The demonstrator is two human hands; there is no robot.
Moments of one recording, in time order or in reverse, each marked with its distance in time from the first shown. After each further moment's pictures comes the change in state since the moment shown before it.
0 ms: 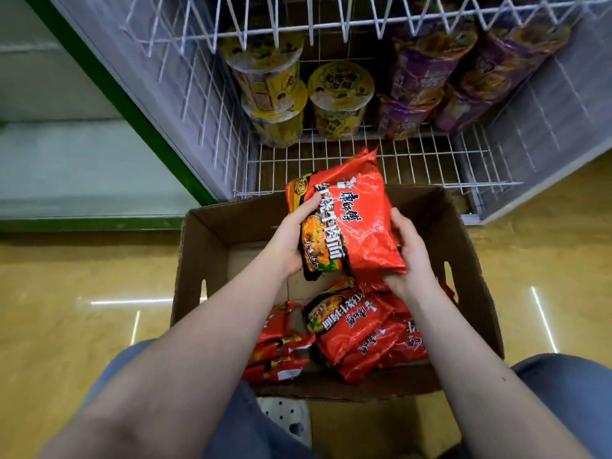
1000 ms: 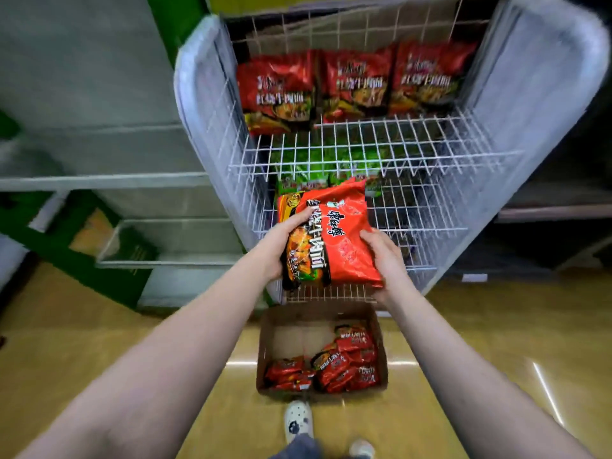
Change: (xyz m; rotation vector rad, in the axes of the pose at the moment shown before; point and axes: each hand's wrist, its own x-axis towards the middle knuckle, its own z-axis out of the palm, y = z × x) left_hand -0.504 0.358 0.308 0.225 0.086 0.089; right_hand -0.450 -0.386 0.302 -0.190 -0.082 -0.168
